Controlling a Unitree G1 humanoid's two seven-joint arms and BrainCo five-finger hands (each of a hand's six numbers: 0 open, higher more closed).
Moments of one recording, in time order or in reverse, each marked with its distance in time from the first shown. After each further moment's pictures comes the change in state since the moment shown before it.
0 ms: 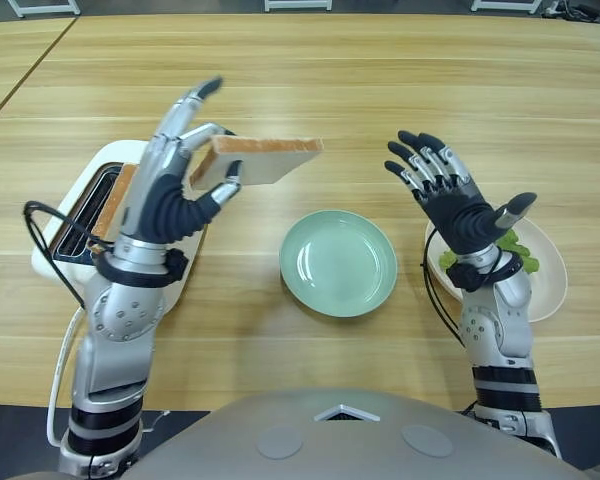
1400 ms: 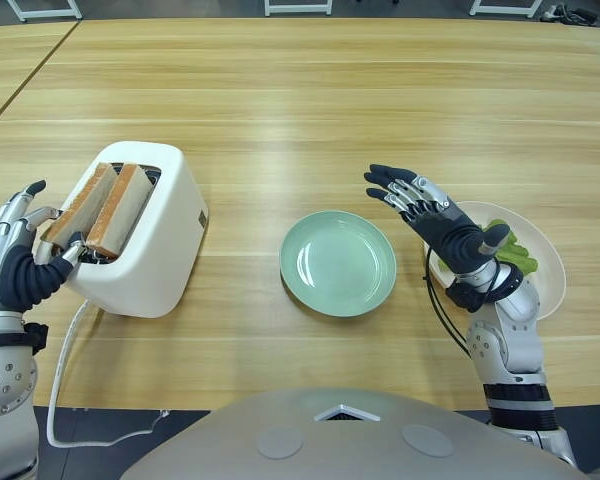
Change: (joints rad) left arm 0.480 0.138 0.641 0.089 -0.098 0.073 -0.026; right arm 0.109 -0.071 0.068 -0.083 -0.107 -0.071 0.077
